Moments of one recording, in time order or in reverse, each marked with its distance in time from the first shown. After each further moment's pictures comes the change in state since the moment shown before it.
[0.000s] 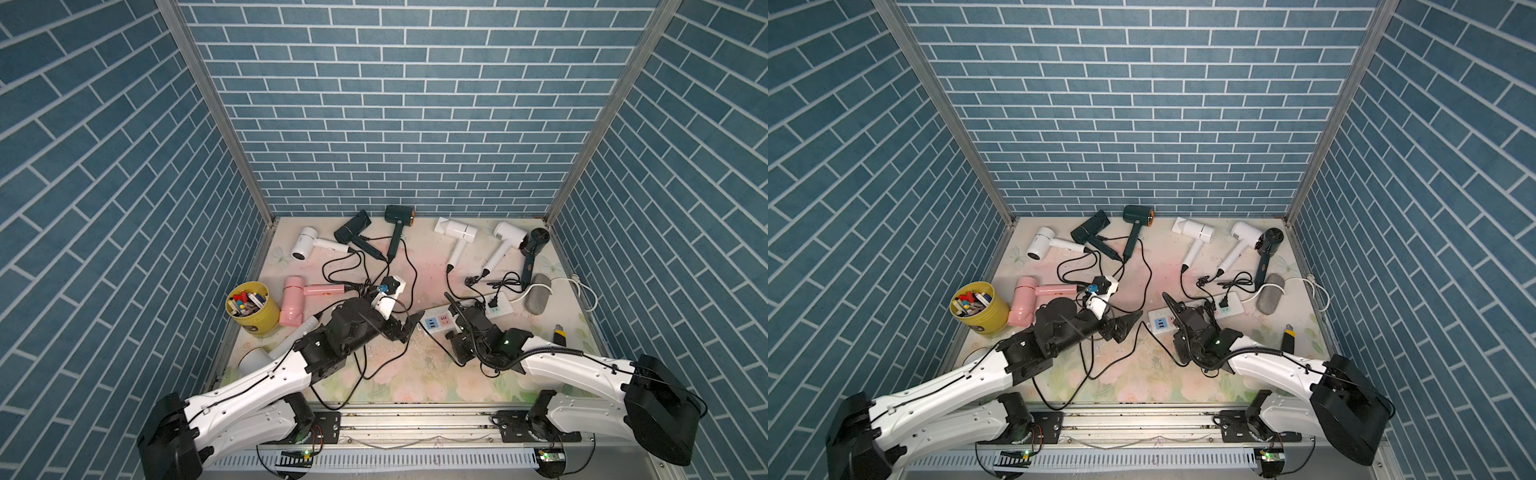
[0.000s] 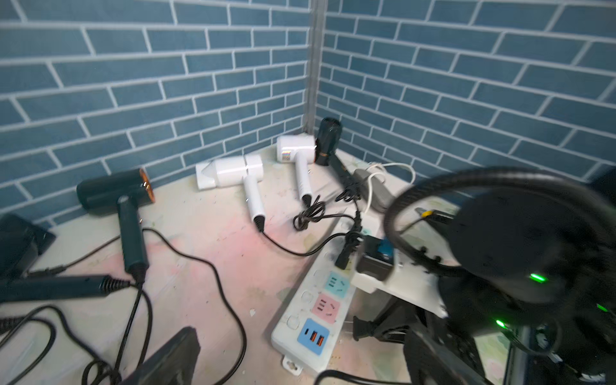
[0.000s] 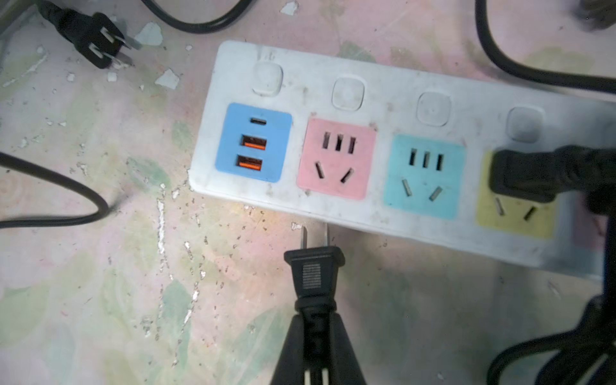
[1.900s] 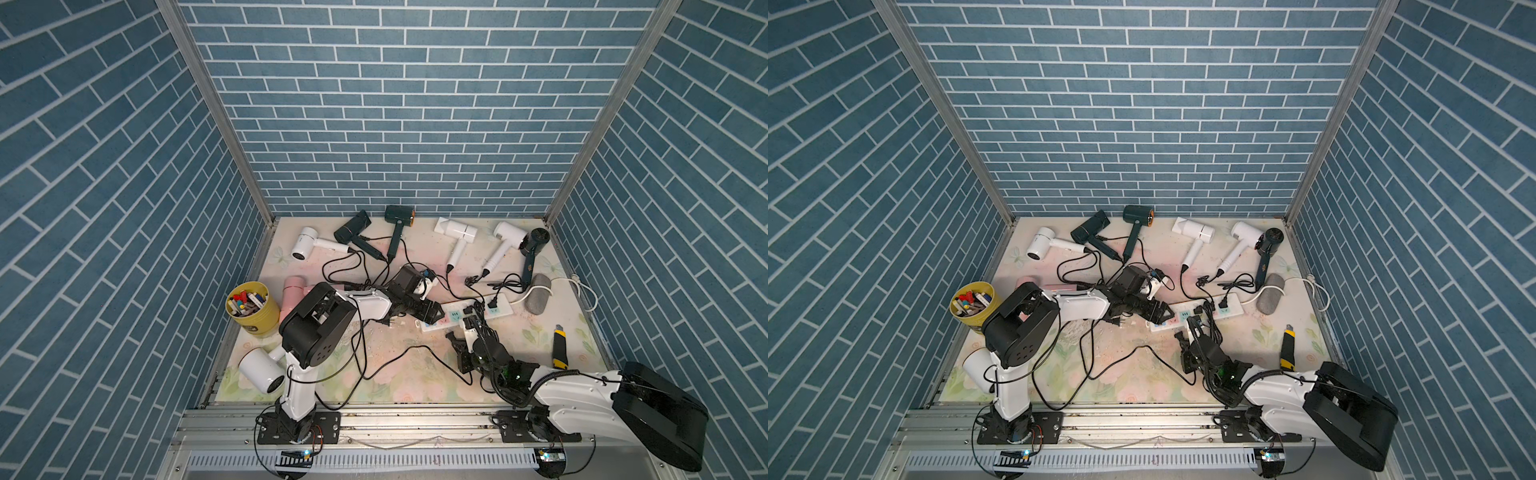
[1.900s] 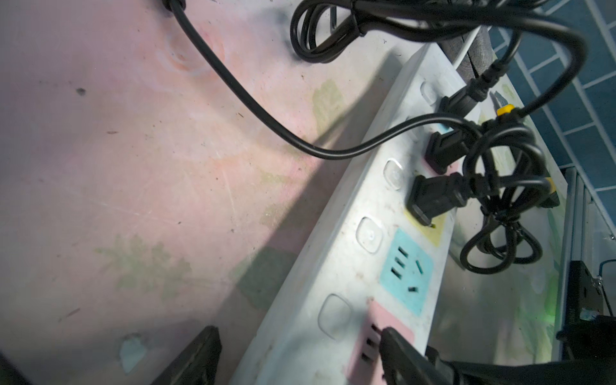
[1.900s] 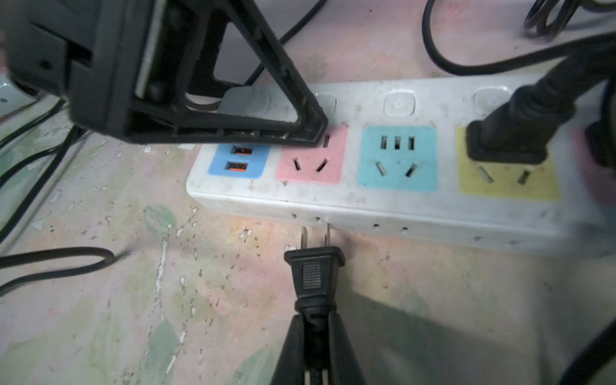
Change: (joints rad) left arm 0.117 0.921 0.416 -0.013 0.441 -0.118; right arm 0.032 -0.026 -0.374 0.665 0.061 0.116
